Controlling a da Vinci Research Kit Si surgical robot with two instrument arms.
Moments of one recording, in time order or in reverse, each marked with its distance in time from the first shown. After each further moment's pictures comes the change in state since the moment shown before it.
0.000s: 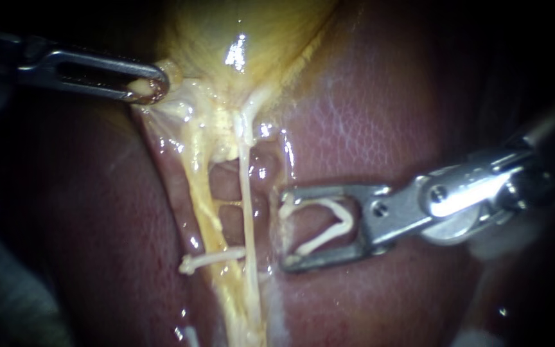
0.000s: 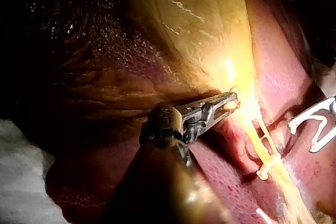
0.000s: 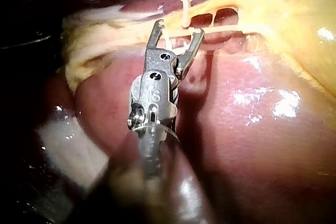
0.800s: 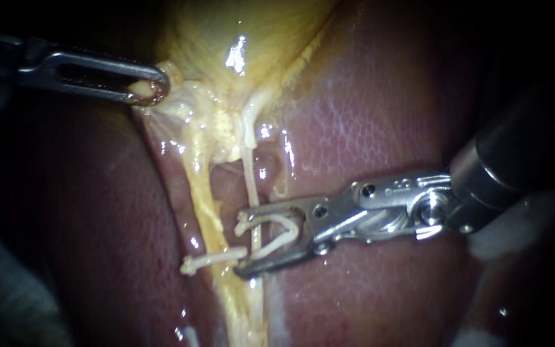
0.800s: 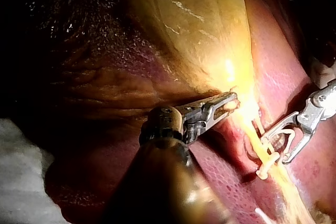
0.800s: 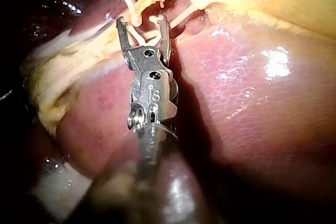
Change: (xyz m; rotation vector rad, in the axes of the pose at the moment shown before) right arm -0.005 0.004 0.006 0.055 0.077 0.264; left arm 0.000 0.000 0.000 0.002 0.001 0.000
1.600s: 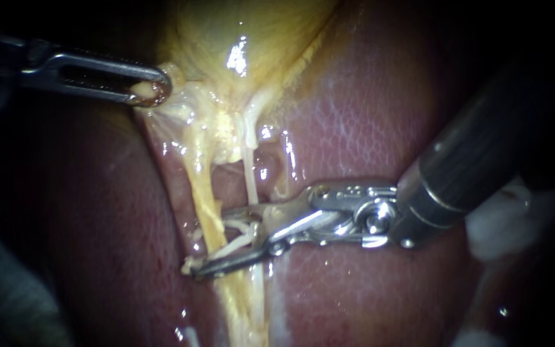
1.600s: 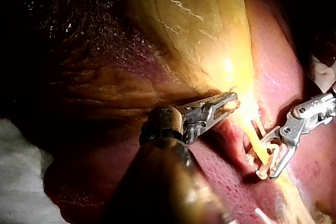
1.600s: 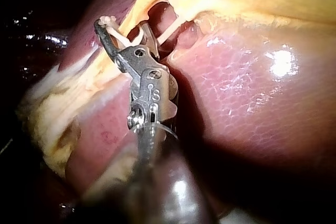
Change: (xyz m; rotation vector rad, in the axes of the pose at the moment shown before) right arm 0.000 0.001 0.006 0.129 0.127 0.134; left arm 0.000 0.000 0.000 -0.002 -0.001 0.000
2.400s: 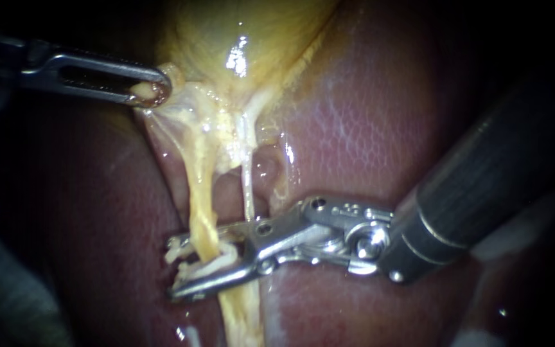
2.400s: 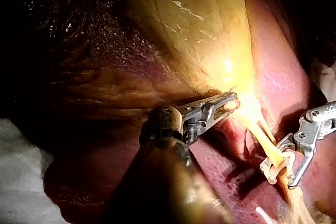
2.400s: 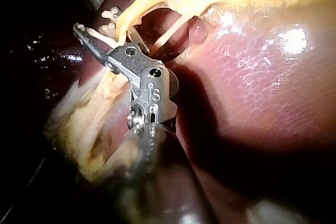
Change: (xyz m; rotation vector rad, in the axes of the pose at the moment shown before) right arm 0.003 -0.004 0.001 0.153 0.086 0.041; left arm 0.000 0.000 0.000 0.000 -0.001 0.000
